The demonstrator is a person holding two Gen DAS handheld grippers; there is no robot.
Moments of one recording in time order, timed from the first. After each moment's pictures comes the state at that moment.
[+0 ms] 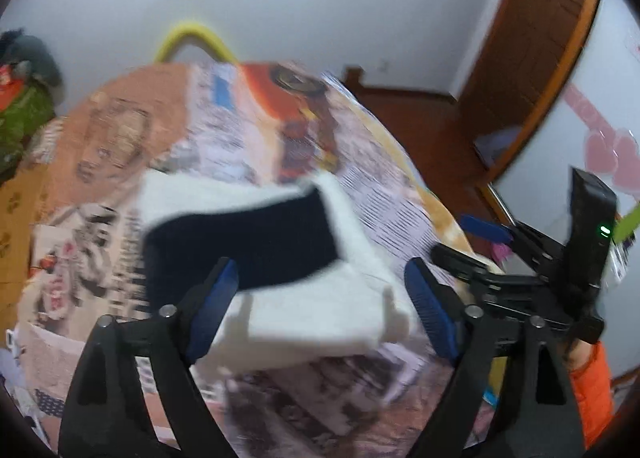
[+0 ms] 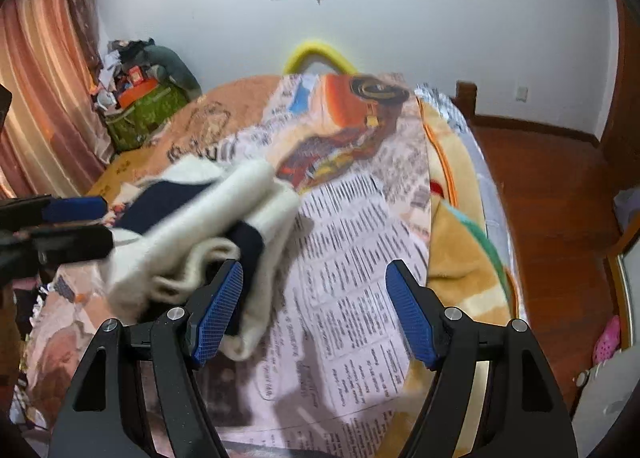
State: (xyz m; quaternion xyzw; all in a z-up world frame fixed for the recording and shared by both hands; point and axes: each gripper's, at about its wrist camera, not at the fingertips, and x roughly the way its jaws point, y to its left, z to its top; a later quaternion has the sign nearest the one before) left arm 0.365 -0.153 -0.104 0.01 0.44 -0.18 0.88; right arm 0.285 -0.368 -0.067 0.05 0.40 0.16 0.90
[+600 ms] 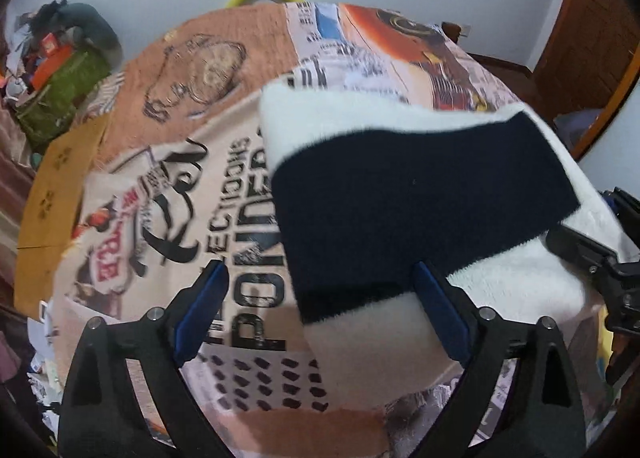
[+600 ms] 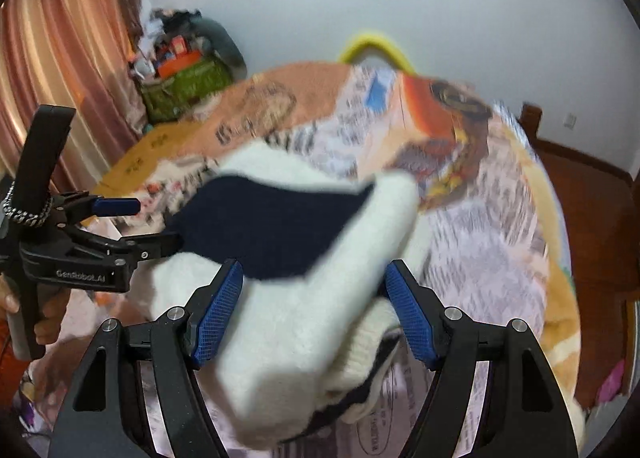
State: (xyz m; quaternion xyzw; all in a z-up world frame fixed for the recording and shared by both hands) left arm 0.404 -0.065 -0.207 0.05 0.51 -0.08 0.86; right arm 0.316 -0.276 -0.104 0.00 0.44 0.21 0.87
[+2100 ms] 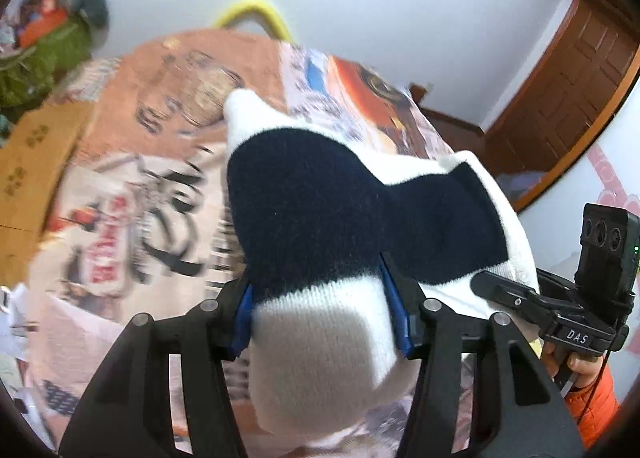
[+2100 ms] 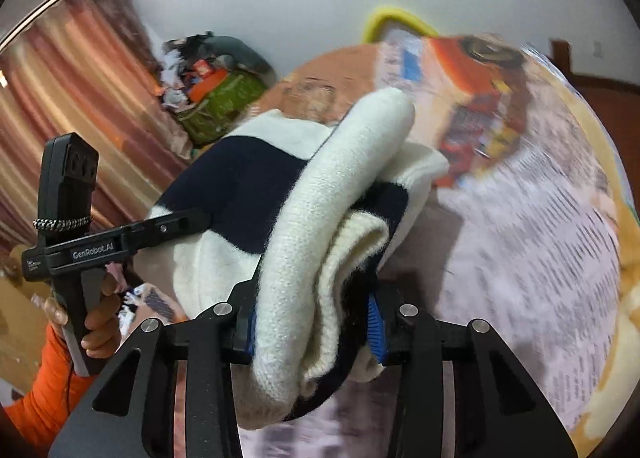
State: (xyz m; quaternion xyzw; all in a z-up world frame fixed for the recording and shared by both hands) left arm 0.390 0.011 -0.135 -0.08 0.46 -0.14 0.87; right arm 0.303 -0.247 -0.073 0.14 0.44 0.30 0.83
